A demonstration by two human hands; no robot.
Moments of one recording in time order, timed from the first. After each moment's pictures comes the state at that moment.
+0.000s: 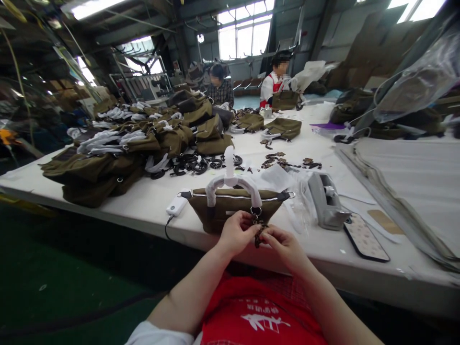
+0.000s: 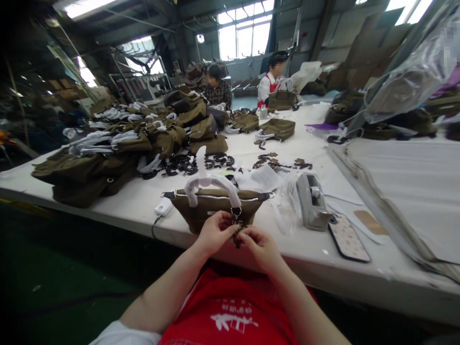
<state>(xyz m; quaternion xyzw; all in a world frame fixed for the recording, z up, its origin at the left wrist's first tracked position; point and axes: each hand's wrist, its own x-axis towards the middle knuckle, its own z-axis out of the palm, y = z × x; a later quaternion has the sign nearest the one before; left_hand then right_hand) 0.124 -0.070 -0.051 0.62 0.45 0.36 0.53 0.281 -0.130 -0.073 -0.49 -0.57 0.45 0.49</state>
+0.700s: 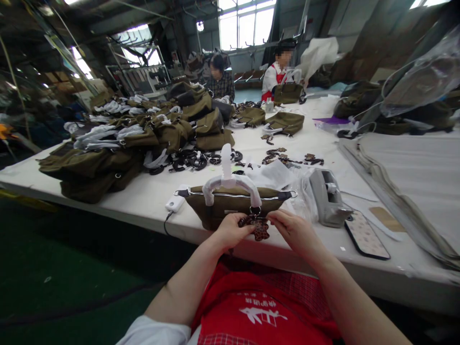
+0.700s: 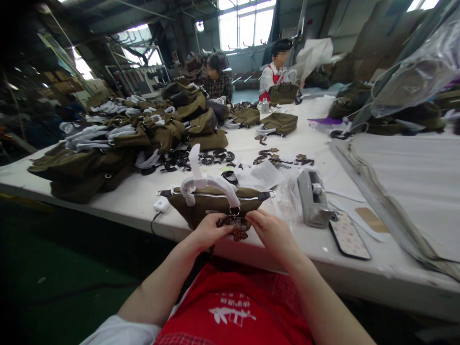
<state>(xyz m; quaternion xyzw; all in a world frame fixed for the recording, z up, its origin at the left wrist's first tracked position) 0.113 -0.057 -0.045 0.65 0.44 0.25 0.56 0.321 -0.107 -0.047 -0.58 -0.75 0.14 0.29</state>
